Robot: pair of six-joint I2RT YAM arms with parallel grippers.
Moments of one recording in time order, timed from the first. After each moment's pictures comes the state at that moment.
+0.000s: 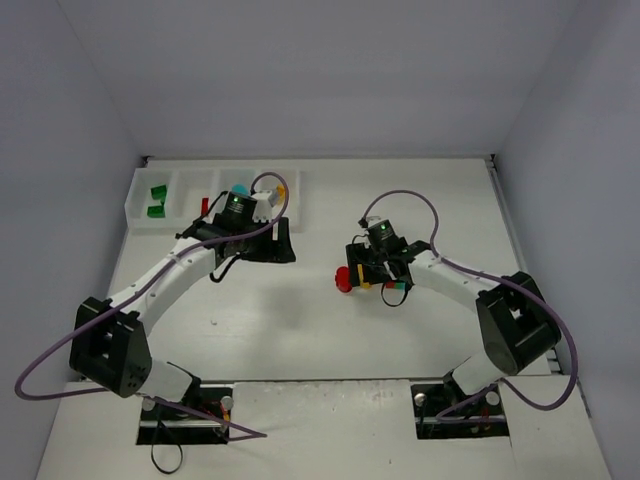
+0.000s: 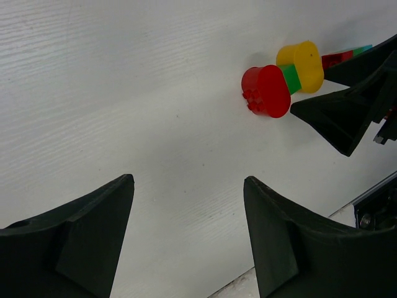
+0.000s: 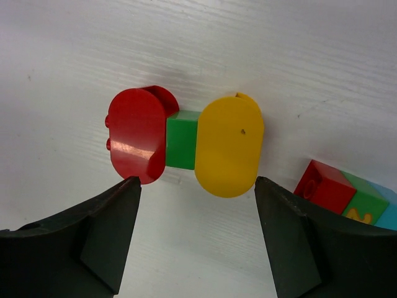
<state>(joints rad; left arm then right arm) -0.44 1.42 1.11 -0.54 0.27 -0.35 0.54 1.54 0.85 -0.31 -0.04 0.35</state>
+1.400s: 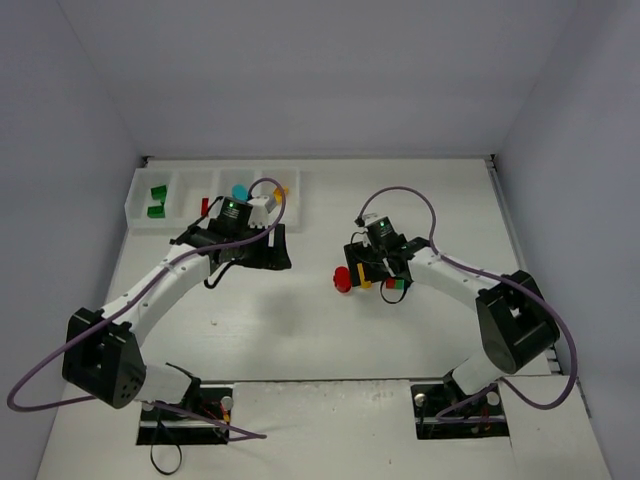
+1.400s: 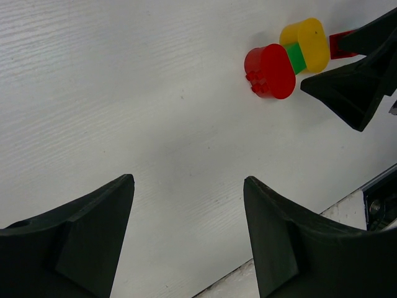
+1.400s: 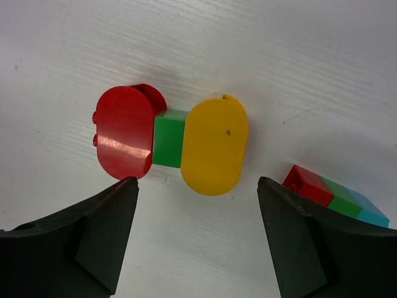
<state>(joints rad) -0.44 1.36 1.08 -0.58 0.27 -0.32 0.54 1.54 0.89 -0.35 -0.01 0.26</state>
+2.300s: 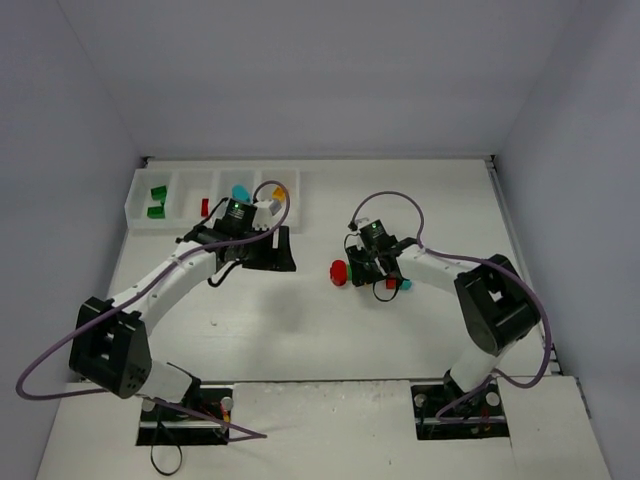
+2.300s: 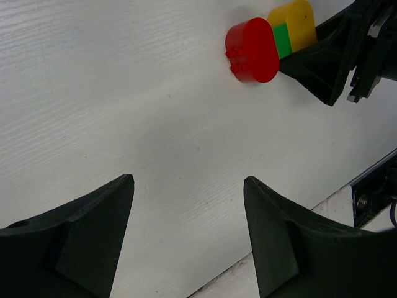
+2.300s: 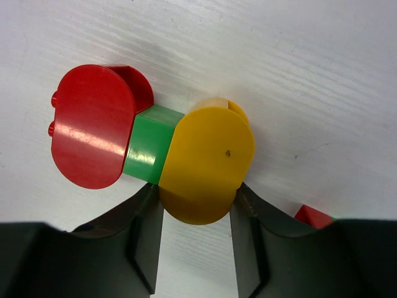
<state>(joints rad) -0.44 1.41 1.07 -0.55 0.32 -0.34 0.54 1.68 0.91 -0.28 -0.01 0.22</state>
